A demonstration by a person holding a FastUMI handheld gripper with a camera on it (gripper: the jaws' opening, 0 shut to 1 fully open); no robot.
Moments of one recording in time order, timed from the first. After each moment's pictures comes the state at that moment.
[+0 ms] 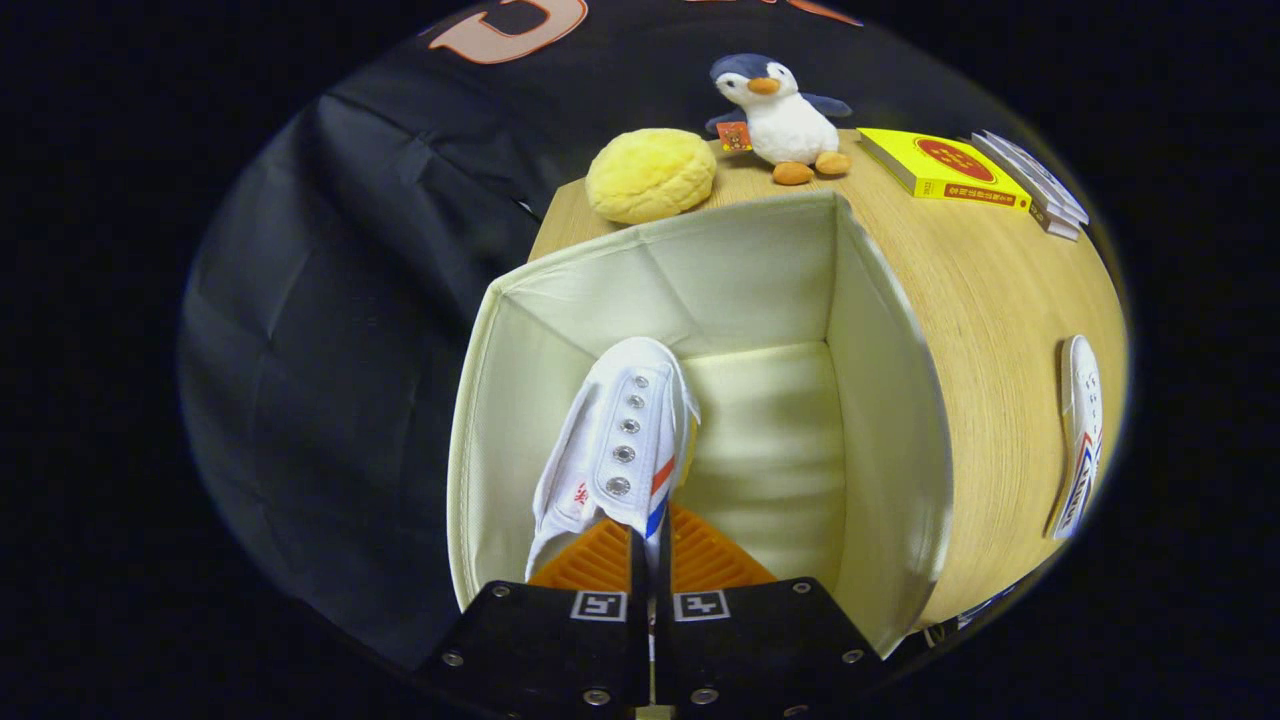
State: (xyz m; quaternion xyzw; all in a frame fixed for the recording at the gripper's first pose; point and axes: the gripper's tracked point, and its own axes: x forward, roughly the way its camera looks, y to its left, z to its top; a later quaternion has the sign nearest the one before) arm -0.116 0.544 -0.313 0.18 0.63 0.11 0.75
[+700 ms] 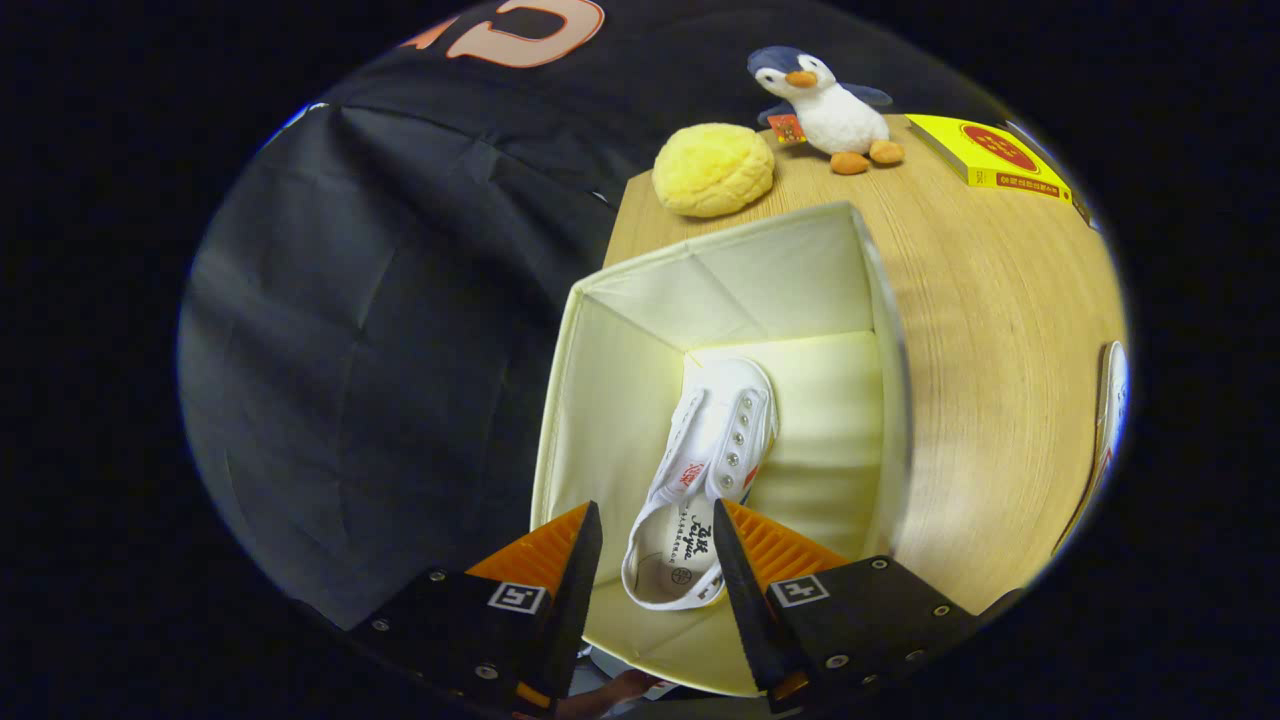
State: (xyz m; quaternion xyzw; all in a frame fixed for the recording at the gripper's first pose) arm -0.123 0.529 -0.242 0.24 0.60 0.23 0.72
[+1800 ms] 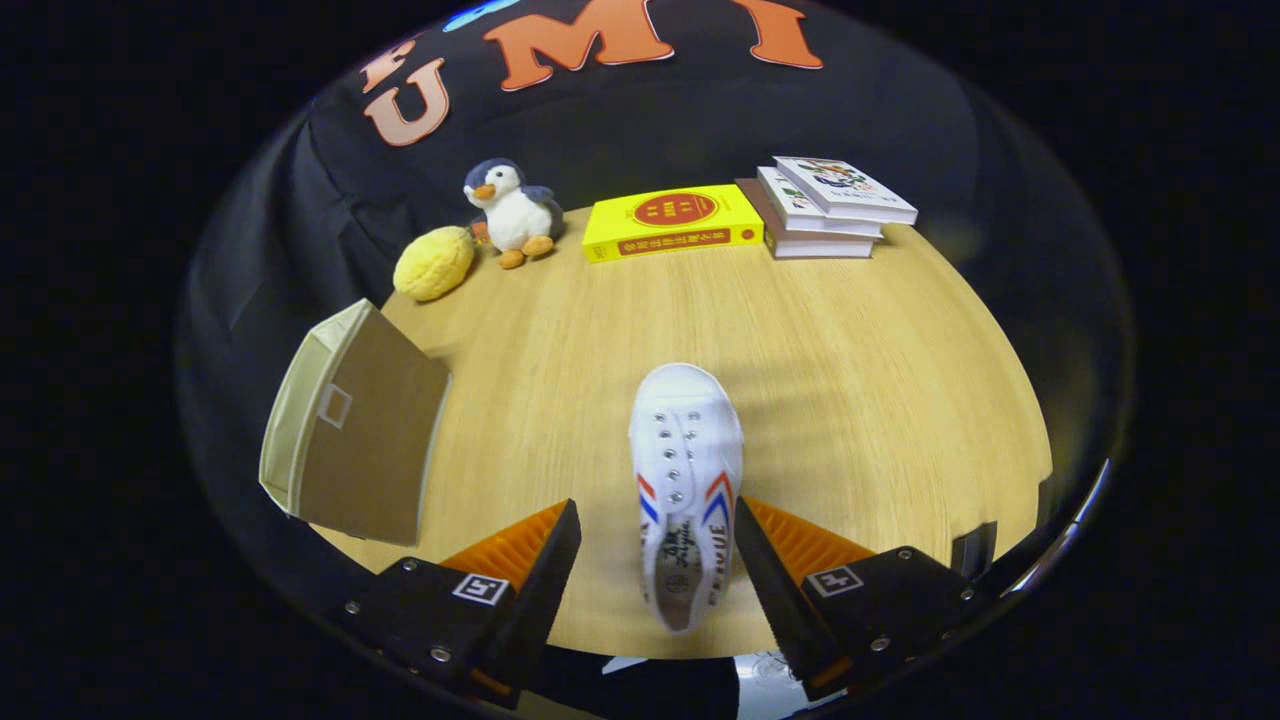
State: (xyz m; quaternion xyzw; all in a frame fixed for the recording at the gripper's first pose) arm -0.176 0.122 -0.321 0.07 0.55 0.02 0.83
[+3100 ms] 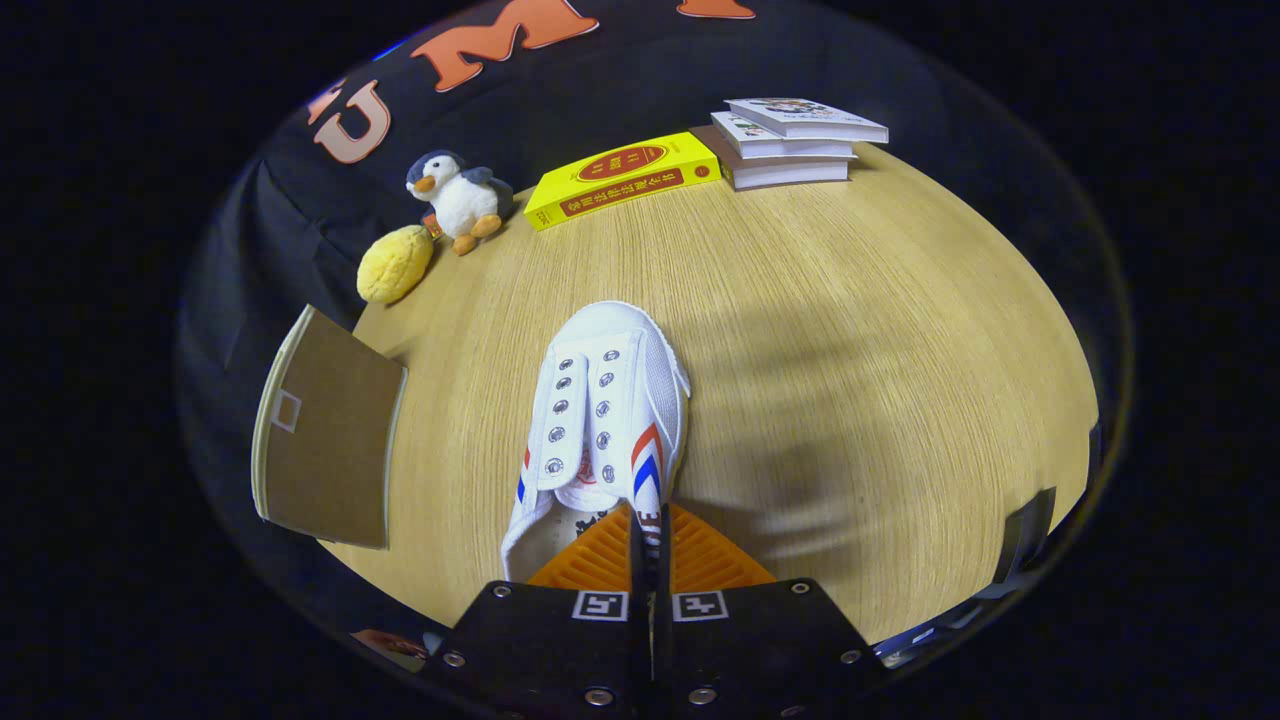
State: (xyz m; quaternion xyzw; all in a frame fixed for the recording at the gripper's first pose) arm -0.177 0.110 -0.376 0.16 0.56 0.02 0.81
